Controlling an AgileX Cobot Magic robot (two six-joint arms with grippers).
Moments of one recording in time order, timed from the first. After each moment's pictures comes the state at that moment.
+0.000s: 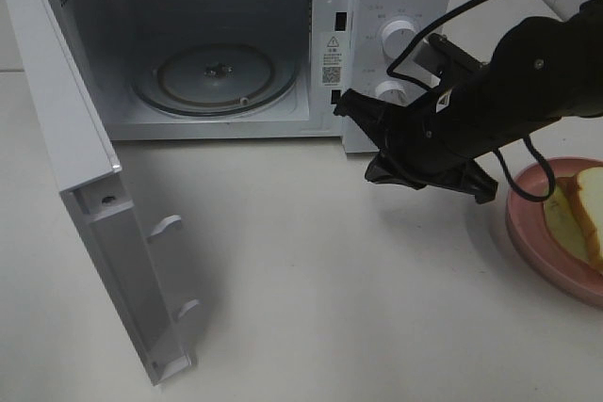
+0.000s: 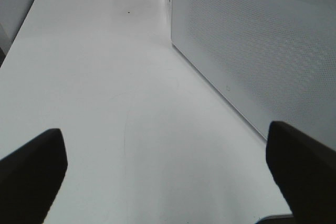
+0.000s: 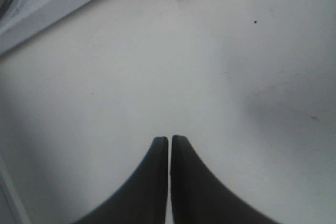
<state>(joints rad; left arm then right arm) -0.01 0.00 -0.50 -0.07 1.04 0.05 0.48 1.71 -0.86 0.23 0.13 0.63</state>
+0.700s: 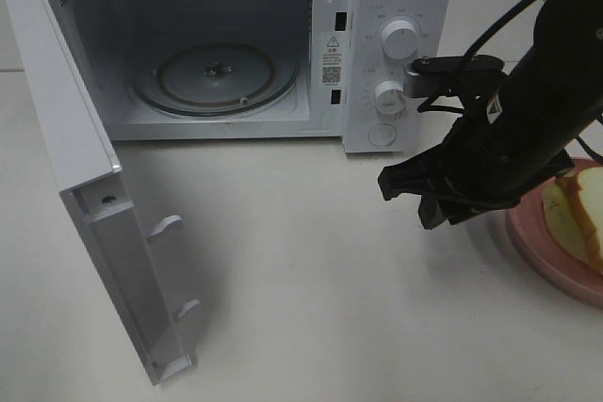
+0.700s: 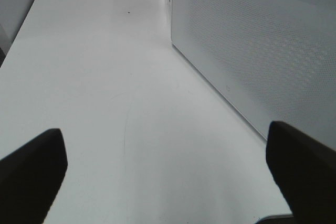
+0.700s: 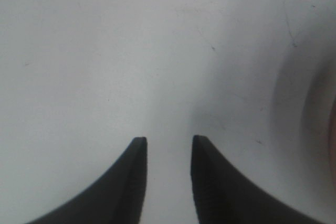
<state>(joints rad) -0.01 0.00 -0.50 -0.06 1.04 0.05 0.48 1.57 -0.86 -0.01 0.57 0.27</state>
